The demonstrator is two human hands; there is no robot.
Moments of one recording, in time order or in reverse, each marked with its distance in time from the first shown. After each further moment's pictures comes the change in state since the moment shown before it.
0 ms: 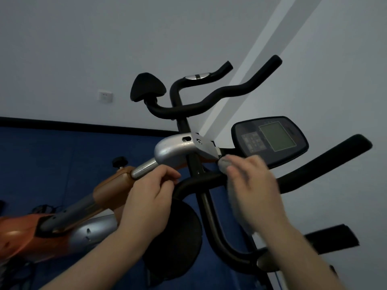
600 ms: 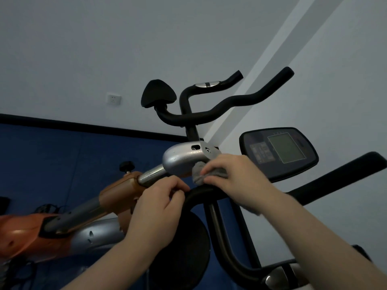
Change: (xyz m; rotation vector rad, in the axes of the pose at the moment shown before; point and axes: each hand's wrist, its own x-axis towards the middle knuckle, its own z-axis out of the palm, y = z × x) left_hand -0.001 0.000 0.001 0.009 -0.022 0.007; right_hand 0.067 -0.013 0.015 -0.200 -0.444 -0.221
